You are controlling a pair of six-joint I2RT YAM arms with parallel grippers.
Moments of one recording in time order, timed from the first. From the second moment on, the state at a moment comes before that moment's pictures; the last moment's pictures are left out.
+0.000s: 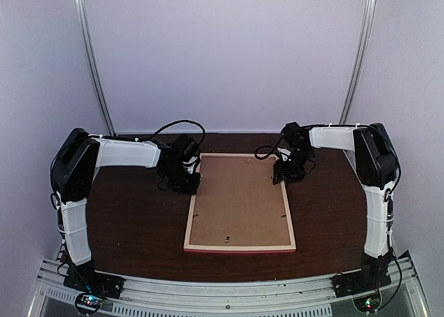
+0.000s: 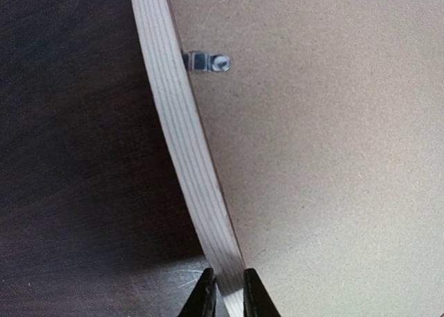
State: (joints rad) left arm -0.68 2.01 1.40 -0.55 0.03 -0.39; right arm 0.37 2.13 1.60 -0.80 -0.20 0.24
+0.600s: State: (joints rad) left arm -0.68 2.05 1.43 -0.55 0.02 -0.39; right arm 0.37 2.16 1.65 -0.77 -0.19 0.24
